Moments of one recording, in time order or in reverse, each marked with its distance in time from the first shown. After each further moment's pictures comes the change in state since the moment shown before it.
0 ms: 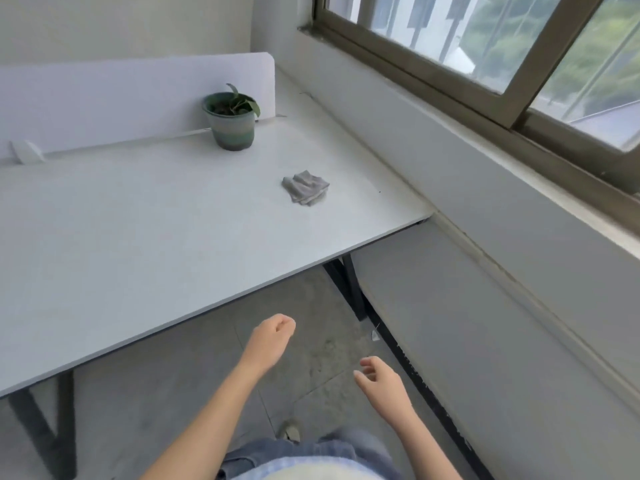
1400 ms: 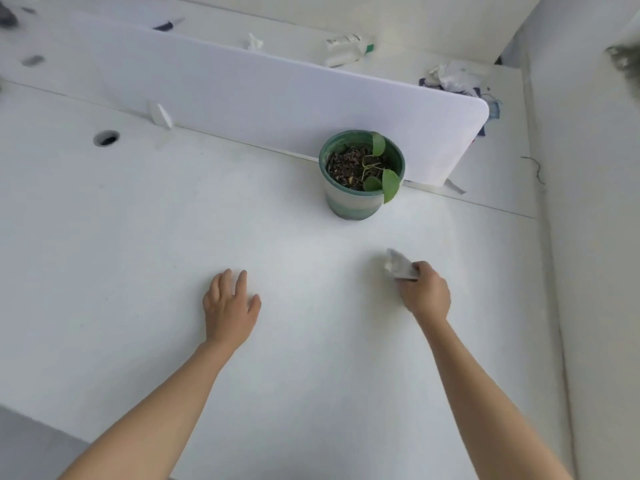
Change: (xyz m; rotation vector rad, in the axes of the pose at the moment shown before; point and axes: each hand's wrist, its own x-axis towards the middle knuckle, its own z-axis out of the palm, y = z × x) left_hand 0.320 0.050 -0.128 0.494 0.765 -0.571; right_hand 0.523 -0.351 -0.090 -0.343 -0.100 -0.521
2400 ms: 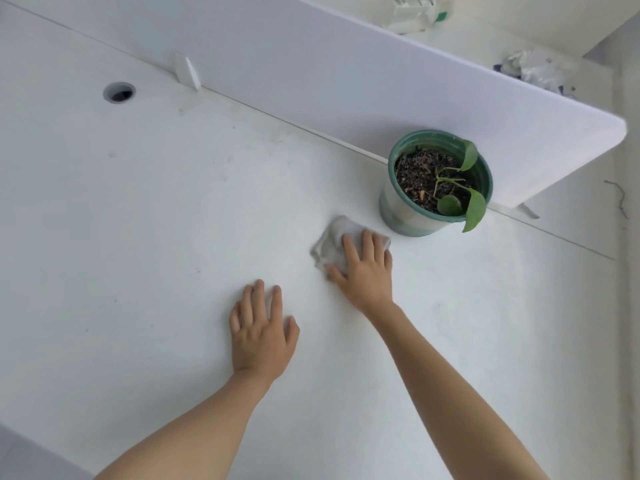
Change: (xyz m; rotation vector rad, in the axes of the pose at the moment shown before) left_hand 0.012 -0.013 0.029 0.107 0.245 0.014; right_hand 0.027 -0.111 0.137 -0.476 -0.139 -0.627
